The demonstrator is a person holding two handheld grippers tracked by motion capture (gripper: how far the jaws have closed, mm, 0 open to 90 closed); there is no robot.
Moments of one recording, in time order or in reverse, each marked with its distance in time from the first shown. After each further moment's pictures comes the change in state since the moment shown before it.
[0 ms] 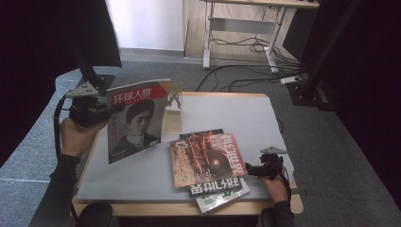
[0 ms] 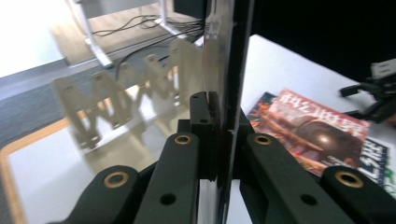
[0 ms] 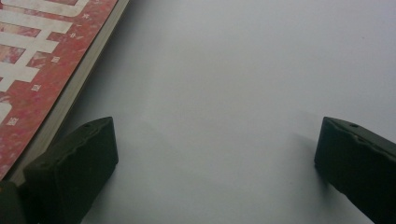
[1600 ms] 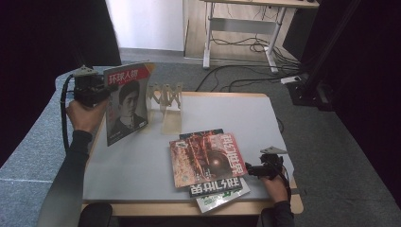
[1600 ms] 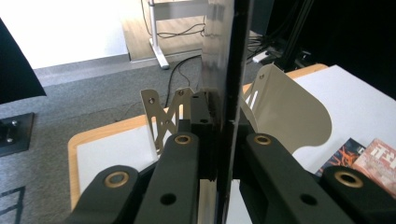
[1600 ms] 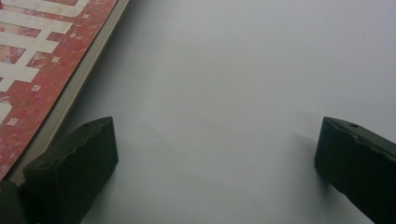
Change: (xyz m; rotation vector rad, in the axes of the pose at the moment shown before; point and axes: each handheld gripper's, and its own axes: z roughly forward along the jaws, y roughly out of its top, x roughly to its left) left arm 0.055 0.018 0.048 -0.051 0.219 -0.144; right arm 0.000 0.000 0.000 -0.002 0.000 0.003
